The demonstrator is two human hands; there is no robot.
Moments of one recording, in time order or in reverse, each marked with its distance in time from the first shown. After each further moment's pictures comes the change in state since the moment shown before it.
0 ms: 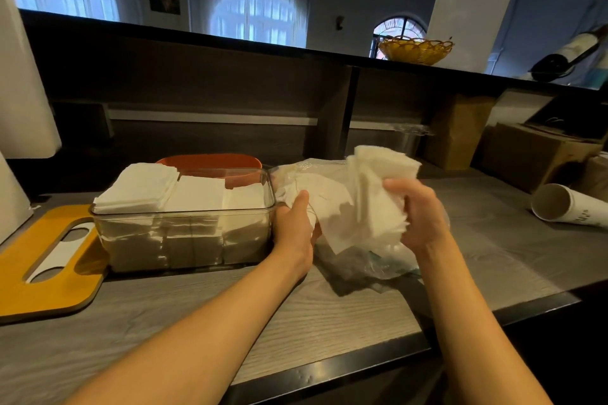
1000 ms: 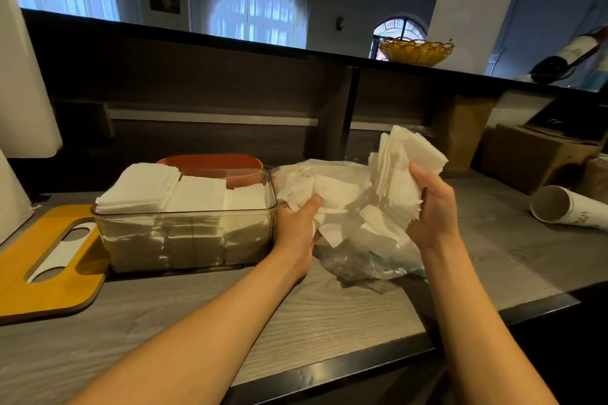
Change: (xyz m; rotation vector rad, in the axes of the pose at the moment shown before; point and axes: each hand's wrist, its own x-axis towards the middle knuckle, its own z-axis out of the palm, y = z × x) left_hand 0.009 -0.006 -0.006 0.054 -0.074 -0.007; right_hand 0.005 -0.004 -0.008 0.147 0.036 -0.169
